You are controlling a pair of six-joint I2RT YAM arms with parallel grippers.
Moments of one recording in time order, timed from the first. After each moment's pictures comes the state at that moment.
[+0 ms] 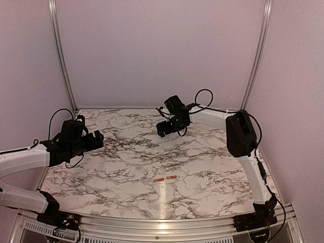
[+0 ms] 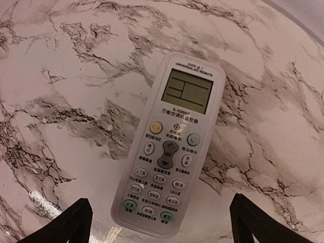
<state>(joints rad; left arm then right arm) -0.51 1.14 0.59 -0.03 -0.32 -0.57 0.63 2.43 2.07 -0.59 0.01 0.09</state>
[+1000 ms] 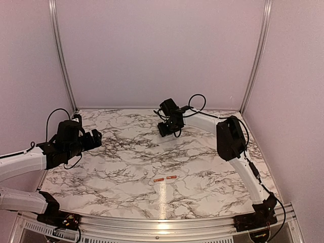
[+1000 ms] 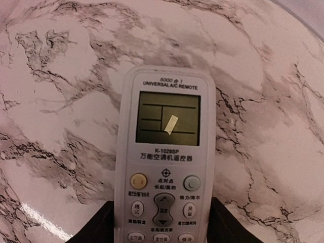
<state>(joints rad) -0.51 1.07 0.56 -0.01 -0.32 -0.57 0.64 2.63 2.33 -0.66 0.11 0.12</state>
